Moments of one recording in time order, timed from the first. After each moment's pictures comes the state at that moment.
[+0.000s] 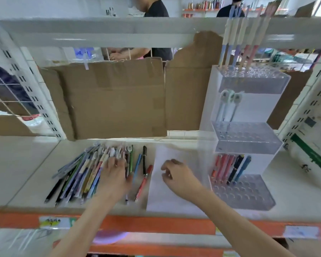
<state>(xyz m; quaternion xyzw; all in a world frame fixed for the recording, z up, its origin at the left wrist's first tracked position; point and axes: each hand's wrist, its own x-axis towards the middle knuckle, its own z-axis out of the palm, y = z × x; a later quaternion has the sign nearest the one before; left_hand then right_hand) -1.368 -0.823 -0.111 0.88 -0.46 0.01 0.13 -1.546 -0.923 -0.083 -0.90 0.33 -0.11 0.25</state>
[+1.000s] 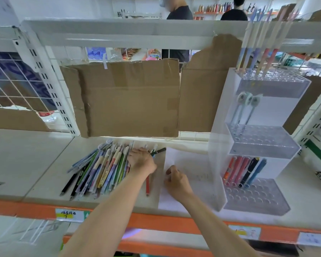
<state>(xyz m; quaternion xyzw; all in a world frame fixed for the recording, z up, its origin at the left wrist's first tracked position) -1.368 -0.904 -0.110 0.92 -0.38 -0.09 -0.06 -1.502 -0.915 -0.140 -0.81 0.45 -0.10 0.35</state>
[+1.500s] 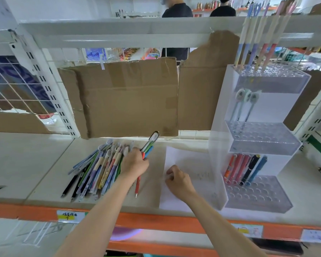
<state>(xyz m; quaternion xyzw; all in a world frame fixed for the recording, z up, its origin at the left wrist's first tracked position) -1.350 -0.873 -0.108 0.89 -0.39 -0.11 0.23 -1.507 -0.919 -0.142 -0.81 0.43 -0.12 0.37</state>
